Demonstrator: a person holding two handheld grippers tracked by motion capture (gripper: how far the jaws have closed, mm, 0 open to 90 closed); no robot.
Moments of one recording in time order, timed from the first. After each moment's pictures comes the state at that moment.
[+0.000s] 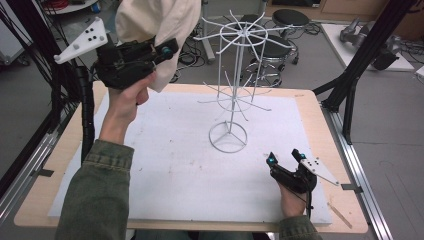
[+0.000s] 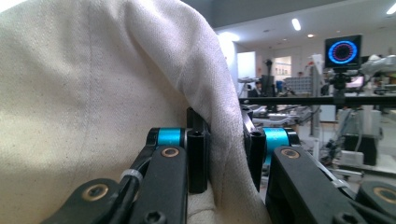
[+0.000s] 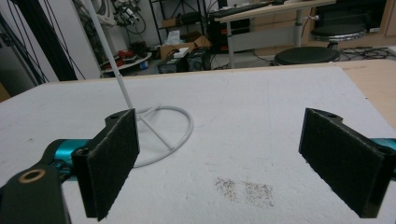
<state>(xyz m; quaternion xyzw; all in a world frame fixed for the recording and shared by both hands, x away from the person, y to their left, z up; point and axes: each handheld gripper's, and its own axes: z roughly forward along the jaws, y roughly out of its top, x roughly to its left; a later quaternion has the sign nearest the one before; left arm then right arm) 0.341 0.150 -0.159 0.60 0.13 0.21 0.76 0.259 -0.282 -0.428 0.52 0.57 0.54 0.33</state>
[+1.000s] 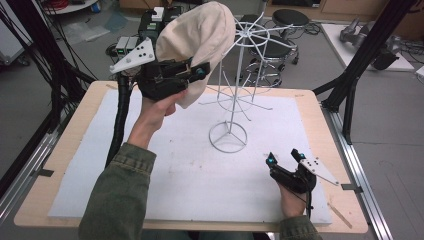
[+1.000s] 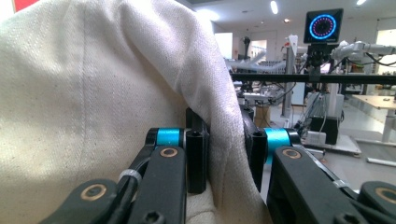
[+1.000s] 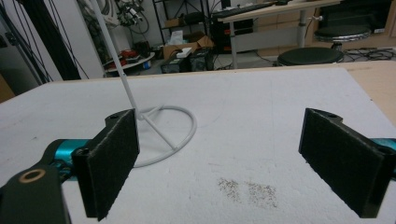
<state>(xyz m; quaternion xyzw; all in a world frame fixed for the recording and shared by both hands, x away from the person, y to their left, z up) 0.364 0.103 -0.203 0.64 0.12 0.15 0.75 0.259 -0.281 -0.428 0.51 0.57 0.55 0.33</state>
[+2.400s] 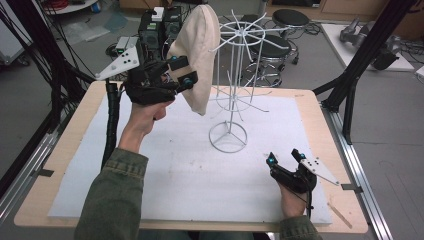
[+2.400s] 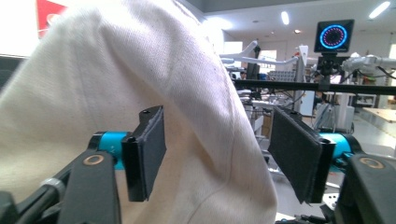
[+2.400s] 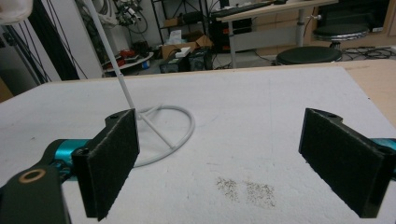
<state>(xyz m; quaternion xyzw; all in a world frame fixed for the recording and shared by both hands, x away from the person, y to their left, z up) 0.361 0.131 -0.214 0.62 0.15 0.16 0.76 0.259 -0.282 -0.428 0.52 0.57 0.54 0.33</state>
